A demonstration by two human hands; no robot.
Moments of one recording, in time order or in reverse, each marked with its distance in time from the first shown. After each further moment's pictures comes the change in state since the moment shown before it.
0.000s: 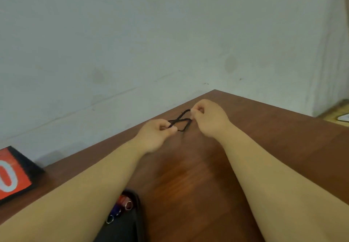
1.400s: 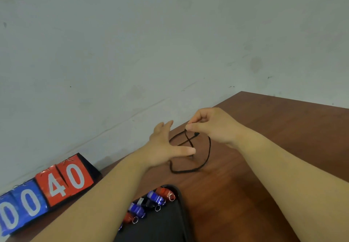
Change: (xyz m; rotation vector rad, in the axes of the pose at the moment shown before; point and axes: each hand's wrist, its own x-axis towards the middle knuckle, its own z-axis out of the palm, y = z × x) left_hand -0.086 0.012 -0.071 0.133 -0.099 -0.153; right_hand -0.047 -0.059 0.008 0.480 -0.291 -0.180
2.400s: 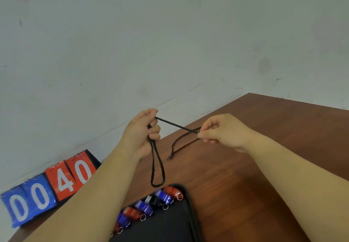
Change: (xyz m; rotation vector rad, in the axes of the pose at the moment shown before) left_hand -0.011 -0.005 -0.048 -1.245 0.297 0.026; right_hand 0.001 0.015 0.002 -0.010 -0.031 0.144
